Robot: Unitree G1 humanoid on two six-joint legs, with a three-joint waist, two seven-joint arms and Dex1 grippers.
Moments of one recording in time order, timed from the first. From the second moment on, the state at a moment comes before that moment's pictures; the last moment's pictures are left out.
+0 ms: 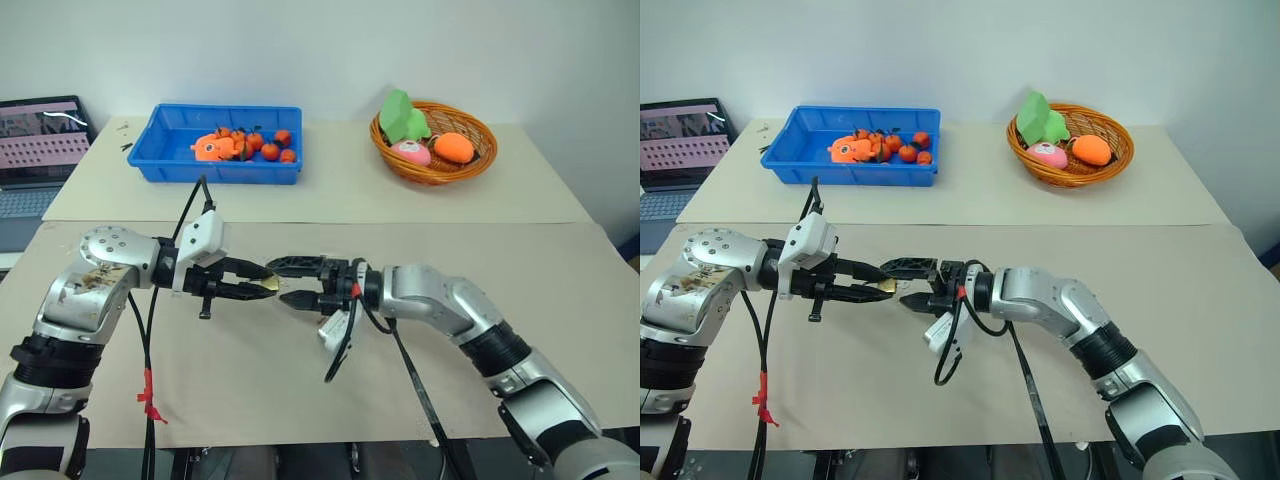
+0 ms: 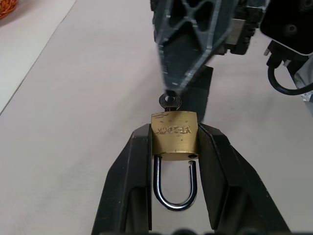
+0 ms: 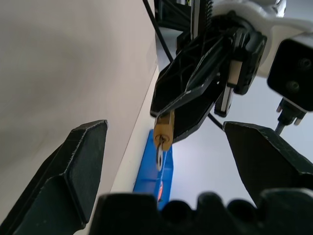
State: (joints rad) left arm -0.52 0.85 -0.07 -0.11 -0.43 0.44 -1.37; right arm -0.70 -0.46 0.50 0.06 -0.74 -0.78 0.37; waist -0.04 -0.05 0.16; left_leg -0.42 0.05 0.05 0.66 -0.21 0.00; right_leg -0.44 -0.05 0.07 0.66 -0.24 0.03
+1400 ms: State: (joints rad) left arm -0.53 0.85 -0.06 -0.10 -0.43 0.44 -1.38; right arm -0.69 -0.45 0.50 0.06 -0.76 -0.75 0.37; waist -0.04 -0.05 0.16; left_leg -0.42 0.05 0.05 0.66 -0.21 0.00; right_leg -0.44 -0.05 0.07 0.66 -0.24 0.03
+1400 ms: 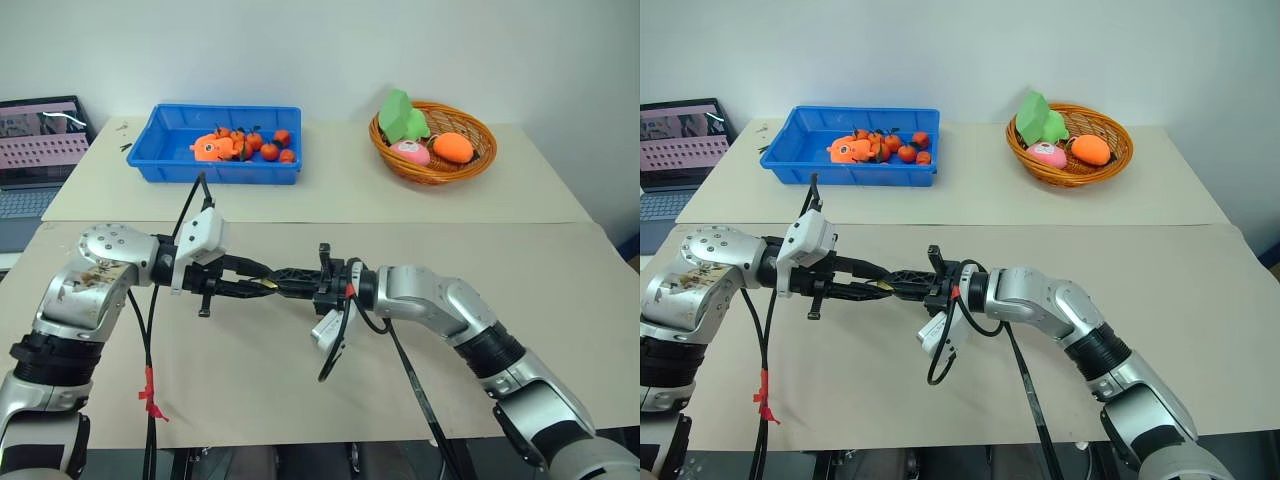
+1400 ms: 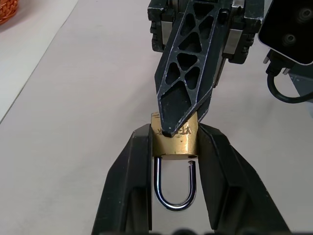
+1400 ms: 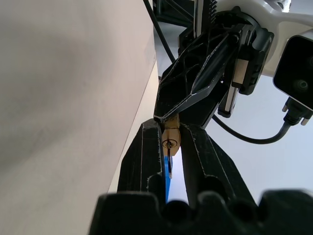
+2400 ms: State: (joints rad) left arm -0.57 0.82 0.09 0.02 -0.62 0.74 -1.26; right arm -0.60 -0.48 0.42 -0.02 -0.76 -0.62 0.36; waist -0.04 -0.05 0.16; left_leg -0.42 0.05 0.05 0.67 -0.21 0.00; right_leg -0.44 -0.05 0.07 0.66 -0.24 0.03
